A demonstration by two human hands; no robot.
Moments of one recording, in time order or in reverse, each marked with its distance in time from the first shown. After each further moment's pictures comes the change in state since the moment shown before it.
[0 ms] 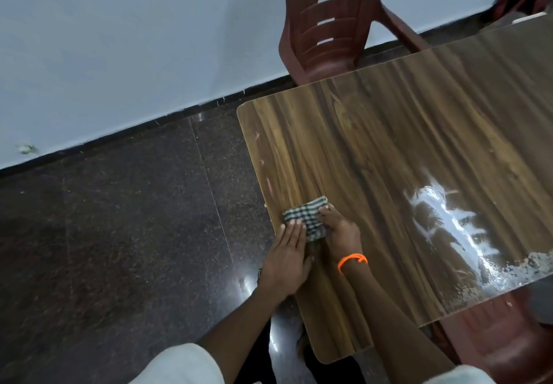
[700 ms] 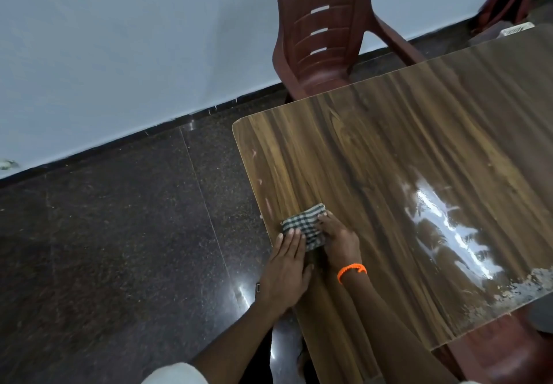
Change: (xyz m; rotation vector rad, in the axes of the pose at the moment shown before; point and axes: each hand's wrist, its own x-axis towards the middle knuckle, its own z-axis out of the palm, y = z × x) left_hand 0.026 -0.022 -0.010 -0.080 0.013 0.002; right_hand 0.035 -0.014 0.002 -0.045 0.030 0.038
